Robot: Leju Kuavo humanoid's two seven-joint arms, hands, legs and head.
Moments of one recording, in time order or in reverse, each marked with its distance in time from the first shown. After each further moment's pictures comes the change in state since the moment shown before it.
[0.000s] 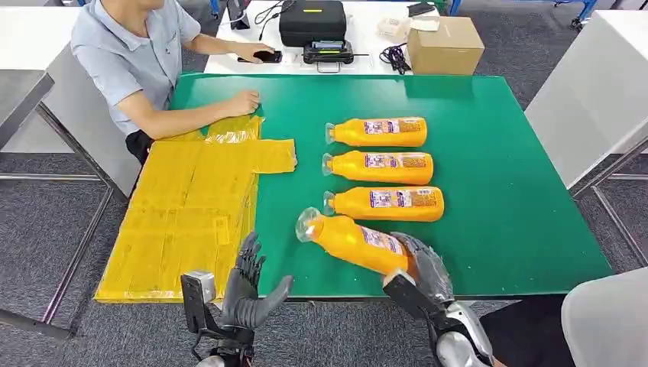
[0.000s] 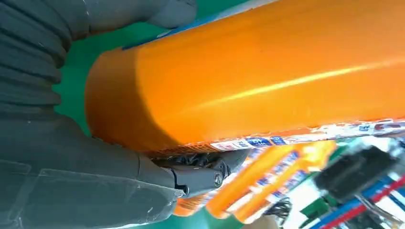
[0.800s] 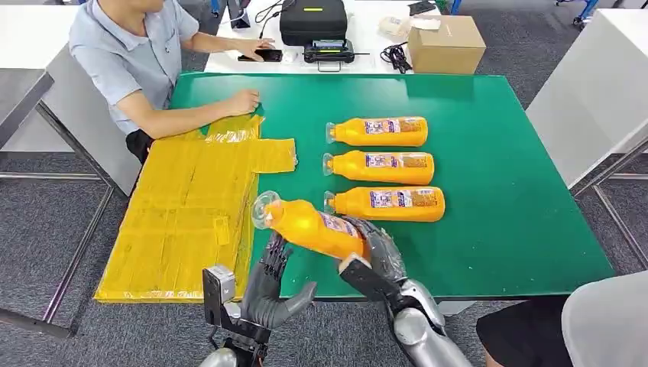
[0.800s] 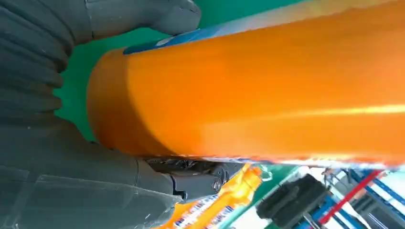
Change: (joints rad) left arm -0.073 0.000 -0.071 0.050 -0.080 -0.135 -0.019; right arm -0.175 0.112 0.188 0.178 0.007 -0.011 -0.032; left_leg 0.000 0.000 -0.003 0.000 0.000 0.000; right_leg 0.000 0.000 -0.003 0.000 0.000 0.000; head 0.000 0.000
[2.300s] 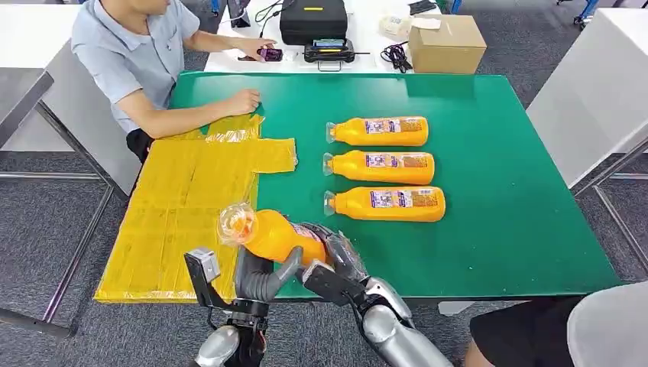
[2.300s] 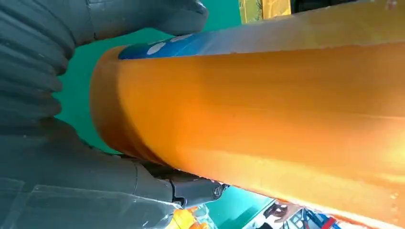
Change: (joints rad) left arm -0.071 -0.054 0.055 0.044 0.107 0.042 -0.102; right arm -0.076 0.062 0.152 0.094 -0.103 0.049 -0.035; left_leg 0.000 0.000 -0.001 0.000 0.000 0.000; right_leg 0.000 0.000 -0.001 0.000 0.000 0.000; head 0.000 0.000
